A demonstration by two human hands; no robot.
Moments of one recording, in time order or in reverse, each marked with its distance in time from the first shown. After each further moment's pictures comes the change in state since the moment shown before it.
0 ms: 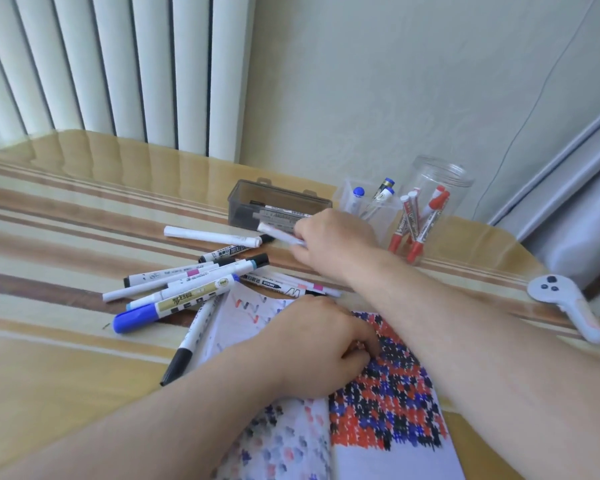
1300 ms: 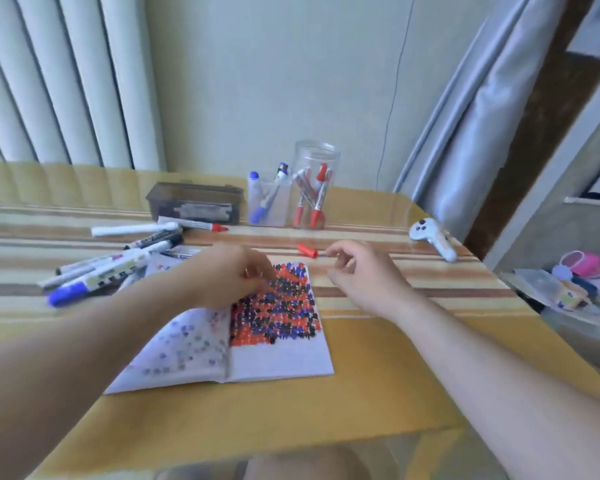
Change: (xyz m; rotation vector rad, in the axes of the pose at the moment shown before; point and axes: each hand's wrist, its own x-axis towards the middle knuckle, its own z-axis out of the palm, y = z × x) left_hand 0.012 0.036 -0.028 0.135 -0.154 -0.196; right_hand -0.232 0.105 0.010 0.774 0.161 0.371
